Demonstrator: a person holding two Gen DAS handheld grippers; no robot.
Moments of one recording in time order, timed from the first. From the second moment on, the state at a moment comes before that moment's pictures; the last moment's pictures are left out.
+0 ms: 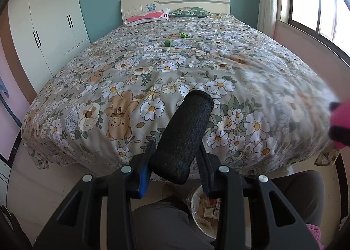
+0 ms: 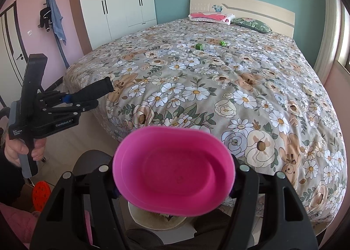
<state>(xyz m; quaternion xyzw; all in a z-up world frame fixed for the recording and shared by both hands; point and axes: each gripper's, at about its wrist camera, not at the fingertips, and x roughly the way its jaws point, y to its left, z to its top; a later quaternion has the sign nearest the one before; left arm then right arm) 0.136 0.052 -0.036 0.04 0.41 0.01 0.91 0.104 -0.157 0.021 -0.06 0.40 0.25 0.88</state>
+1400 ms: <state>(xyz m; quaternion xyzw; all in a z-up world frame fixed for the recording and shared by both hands) 0.161 -0.001 -0.208 0.05 0.57 -0.05 0.82 0.114 -0.130 -0.172 -0.05 0.59 0.26 0.76</state>
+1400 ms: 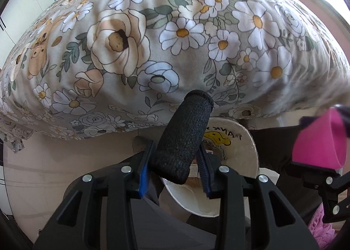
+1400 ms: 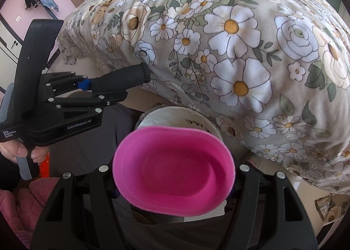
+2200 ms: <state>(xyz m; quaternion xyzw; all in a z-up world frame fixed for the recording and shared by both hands) 0.196 -0.037 -0.388 0.00 0.76 -0.11 0.64 0.136 -0.106 -0.372 -0.05 0.76 0.23 0.61</state>
